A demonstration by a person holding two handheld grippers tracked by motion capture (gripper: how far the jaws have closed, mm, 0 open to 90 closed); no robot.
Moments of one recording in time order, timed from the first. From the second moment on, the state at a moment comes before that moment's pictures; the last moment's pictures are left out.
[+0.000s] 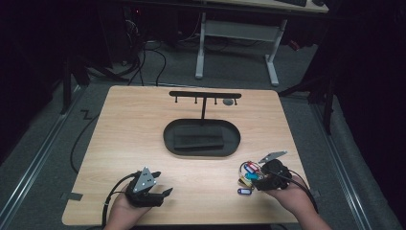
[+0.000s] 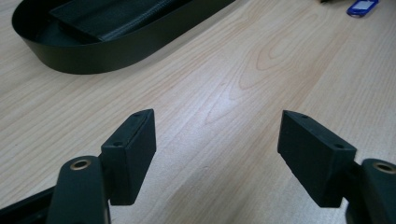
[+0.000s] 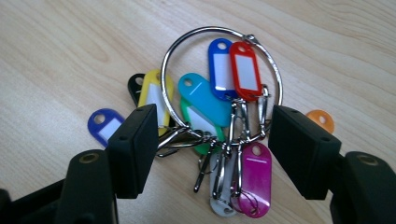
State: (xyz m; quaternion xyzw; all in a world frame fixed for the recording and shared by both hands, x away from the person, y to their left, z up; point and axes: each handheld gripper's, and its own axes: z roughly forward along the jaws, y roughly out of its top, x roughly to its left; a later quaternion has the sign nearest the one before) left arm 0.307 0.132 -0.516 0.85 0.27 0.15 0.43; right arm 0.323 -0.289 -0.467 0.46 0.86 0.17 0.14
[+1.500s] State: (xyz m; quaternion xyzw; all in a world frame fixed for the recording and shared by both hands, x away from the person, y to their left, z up) left arm 0.293 0.136 -0.519 0.86 0.22 0.17 0.42; right arm 0.396 -0.228 -0.487 0.47 0.88 0.04 0.01
